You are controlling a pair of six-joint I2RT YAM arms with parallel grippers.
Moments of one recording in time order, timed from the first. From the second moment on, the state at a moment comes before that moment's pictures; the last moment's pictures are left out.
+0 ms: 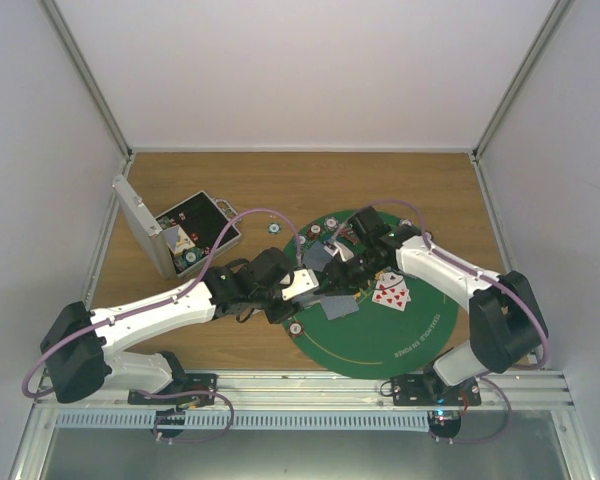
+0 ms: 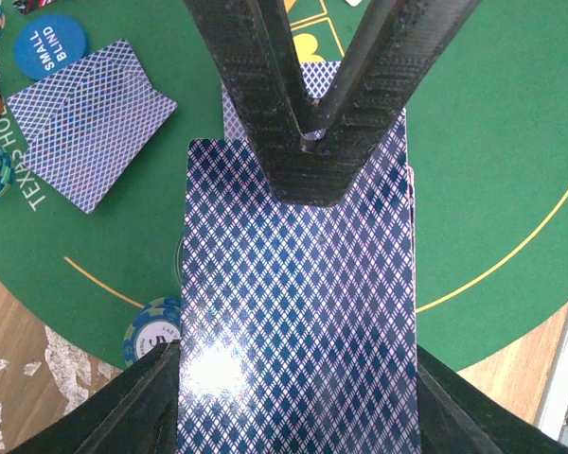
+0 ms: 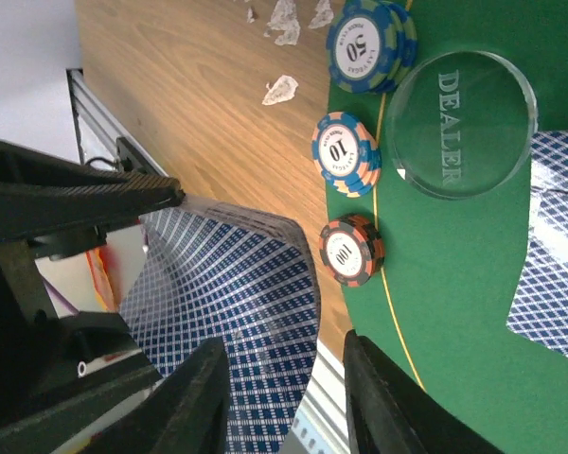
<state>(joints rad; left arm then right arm) -0.95 1.27 0.87 -0.53 0.06 0.19 0.54 1.51 1.00 -0.74 -0.81 0.37</state>
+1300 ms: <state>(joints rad) -0.95 1.27 0.87 -0.53 0.05 0.19 0.33 1.34 0.93 -0.83 -0.68 0.42</state>
